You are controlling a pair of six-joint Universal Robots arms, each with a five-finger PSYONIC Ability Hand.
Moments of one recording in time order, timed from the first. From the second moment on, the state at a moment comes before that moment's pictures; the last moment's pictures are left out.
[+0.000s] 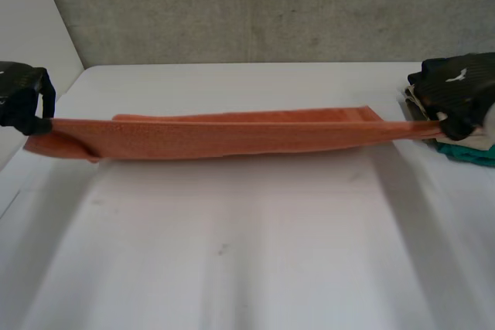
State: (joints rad) left arm 4.78 -1.60 -1.48 2.79 -1.28 3.52; right arm 1.69 -1.42 1.36 0.38 1.36 2.31; left_hand 1.15 1.20 1.19 1.20 0.98; right_hand 1.13 1.18 1.19 1.20 1.00
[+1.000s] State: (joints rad) left arm 4.62 -2.06 -0.82 3.53 -1.40 3.44; right arm 1.82 -1.13 0.85 -0.34 1.50 2.67; left_hand 1.15 1.20 1.20 1.20 1.01; right_hand 1.13 1.18 1.19 1.20 1.02
